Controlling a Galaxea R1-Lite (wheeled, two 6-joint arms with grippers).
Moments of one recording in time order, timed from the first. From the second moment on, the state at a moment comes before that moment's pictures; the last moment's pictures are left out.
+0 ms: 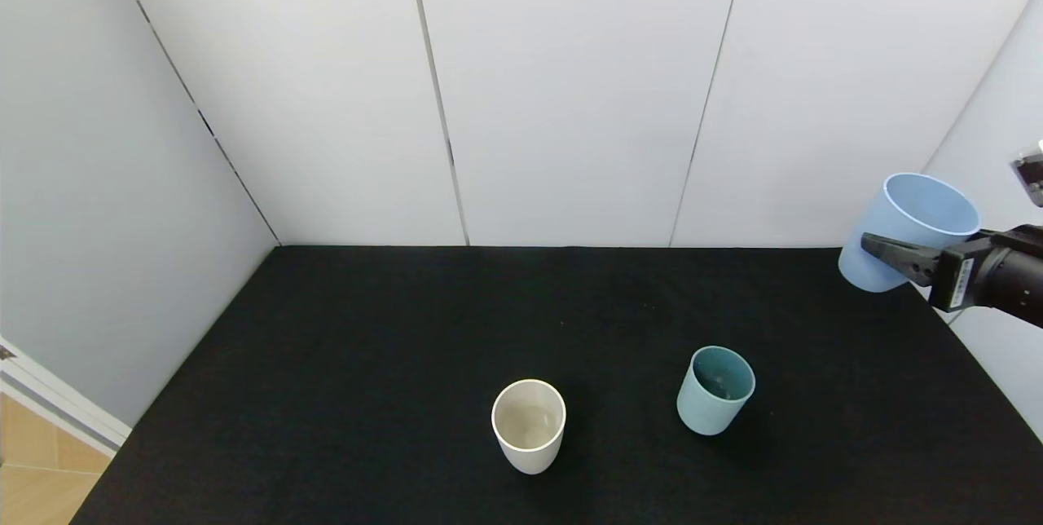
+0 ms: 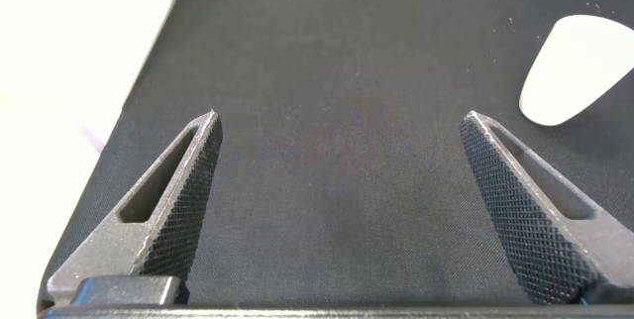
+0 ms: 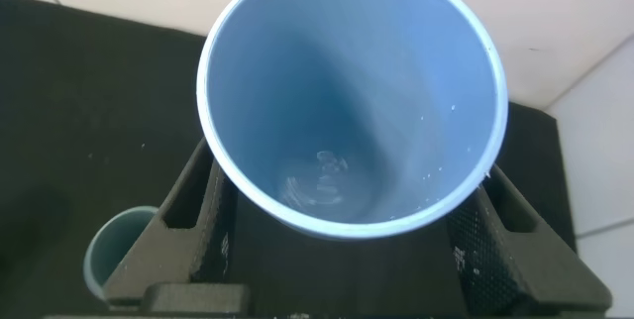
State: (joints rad) left arm 0.00 0.00 0.00 0.01 0.00 0.00; right arm -0.05 1.46 -0.68 -0.62 0.22 -0.10
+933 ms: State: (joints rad) left arm 0.00 0.00 0.00 0.01 0.00 0.00; right arm -0.02 1.85 -0.60 -0.87 0.23 -0.10
